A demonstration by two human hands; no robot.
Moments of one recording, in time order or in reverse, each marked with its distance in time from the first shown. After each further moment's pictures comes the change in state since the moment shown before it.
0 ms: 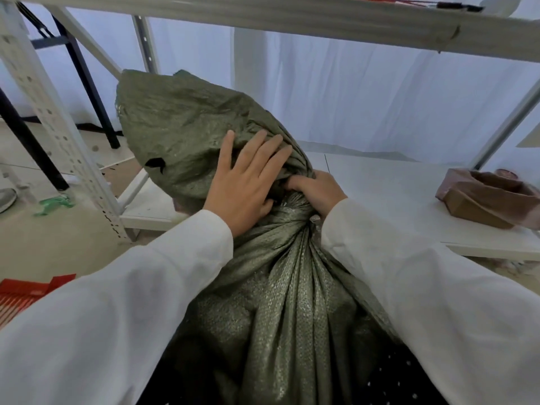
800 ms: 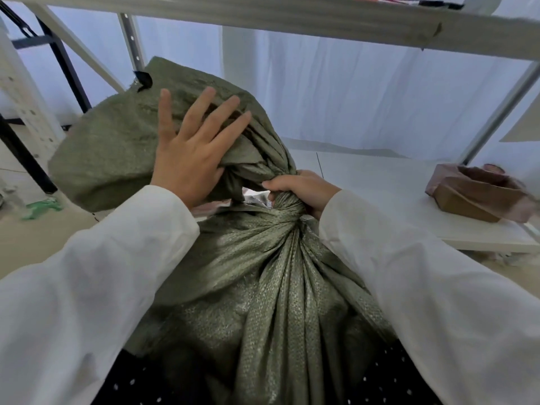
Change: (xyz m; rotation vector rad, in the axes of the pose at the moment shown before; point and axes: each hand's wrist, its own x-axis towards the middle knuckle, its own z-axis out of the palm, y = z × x) left_hand 0.006 -0.052 -0.018 0.012 -0.003 -0.062; right_hand 0.007 -0.002 -0.009 -0.005 -0.301 0.096
